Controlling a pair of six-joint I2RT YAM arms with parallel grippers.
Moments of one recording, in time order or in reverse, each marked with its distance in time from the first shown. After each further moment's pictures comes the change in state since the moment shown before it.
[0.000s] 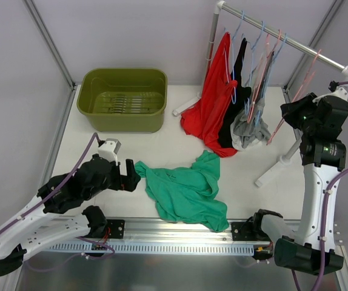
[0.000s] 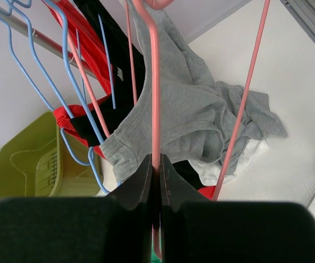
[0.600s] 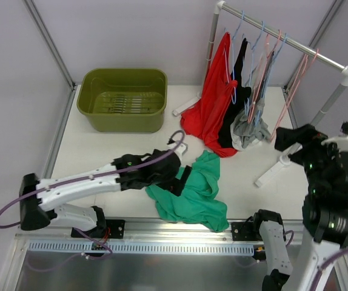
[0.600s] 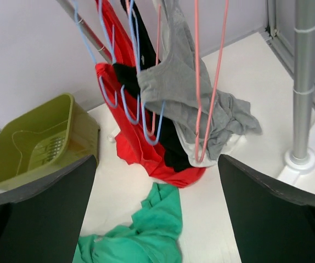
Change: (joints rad) left arm -0.236 0.597 0.245 0.155 0.059 0.031; right arm -0.002 -0.339 0.023 -0.206 -0.003 -0.108
